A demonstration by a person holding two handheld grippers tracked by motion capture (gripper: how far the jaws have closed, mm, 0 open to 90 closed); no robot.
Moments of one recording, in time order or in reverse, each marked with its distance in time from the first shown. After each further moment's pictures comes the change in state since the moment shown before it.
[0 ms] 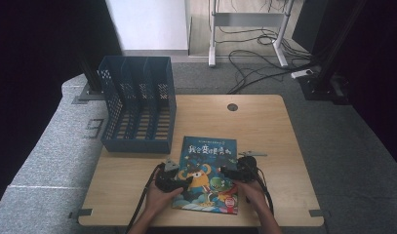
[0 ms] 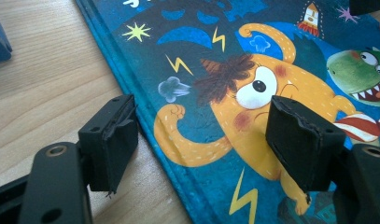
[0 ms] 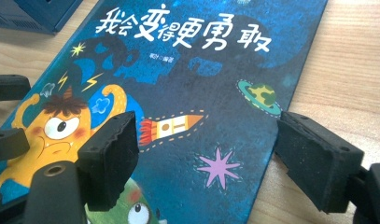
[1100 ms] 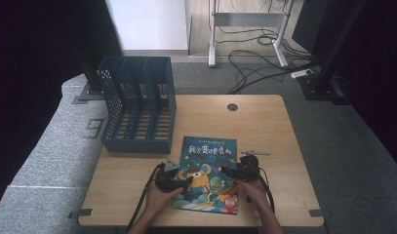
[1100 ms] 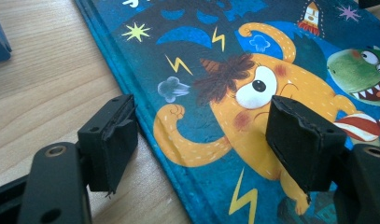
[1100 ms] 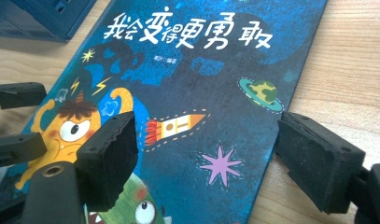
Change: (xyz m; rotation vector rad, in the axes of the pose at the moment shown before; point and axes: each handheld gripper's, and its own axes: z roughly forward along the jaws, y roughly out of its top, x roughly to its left) left arm 0.000 0.000 0.000 -0.001 -0.002 -0.001; right arm -0.006 0.002 -0.003 0.001 0.054 0.053
